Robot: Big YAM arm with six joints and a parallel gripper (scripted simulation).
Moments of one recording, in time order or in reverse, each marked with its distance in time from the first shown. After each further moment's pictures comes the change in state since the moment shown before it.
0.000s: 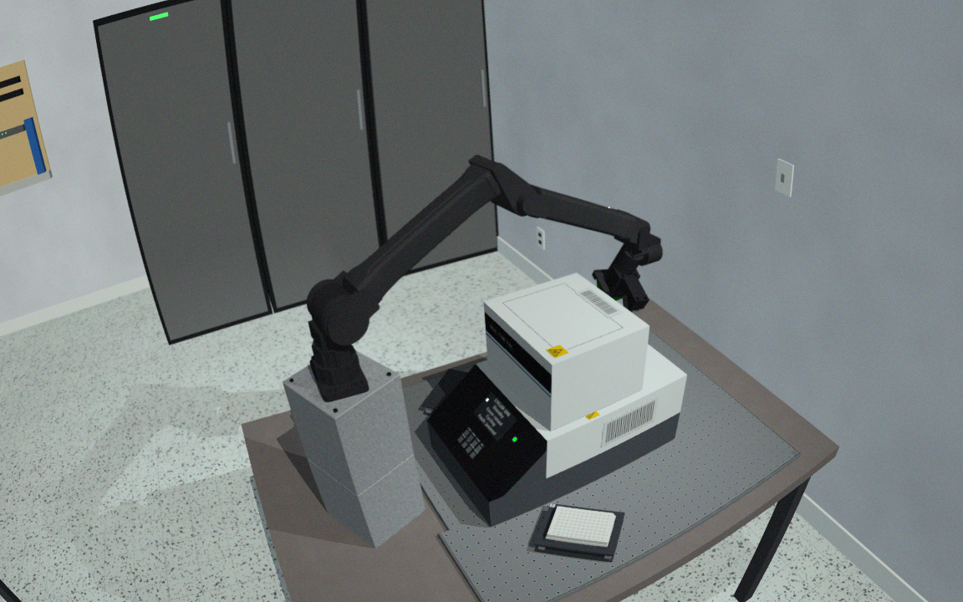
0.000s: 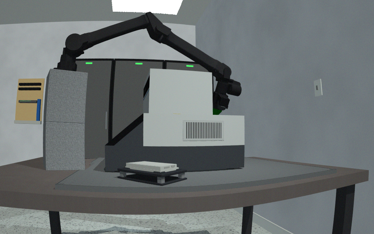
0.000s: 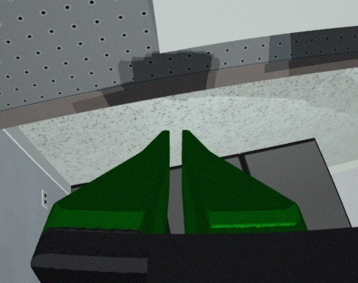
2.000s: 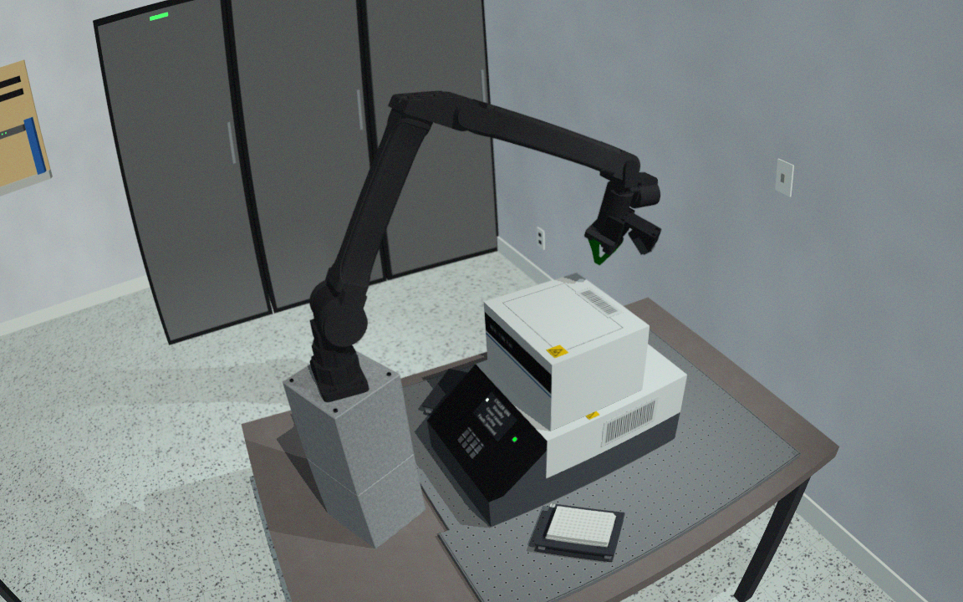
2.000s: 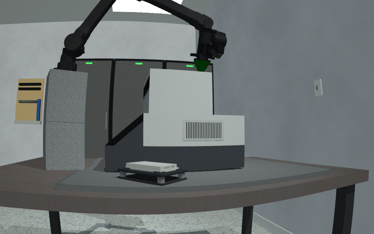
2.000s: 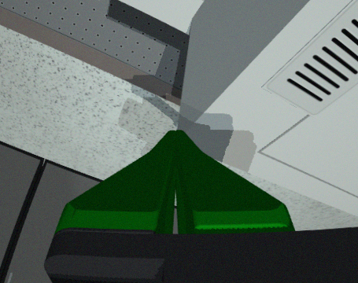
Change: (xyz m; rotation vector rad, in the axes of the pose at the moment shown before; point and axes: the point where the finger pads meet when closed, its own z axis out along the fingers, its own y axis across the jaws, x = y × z) arm -0.037 -0.129 -0.209 -0.079 -0.160 -0.613
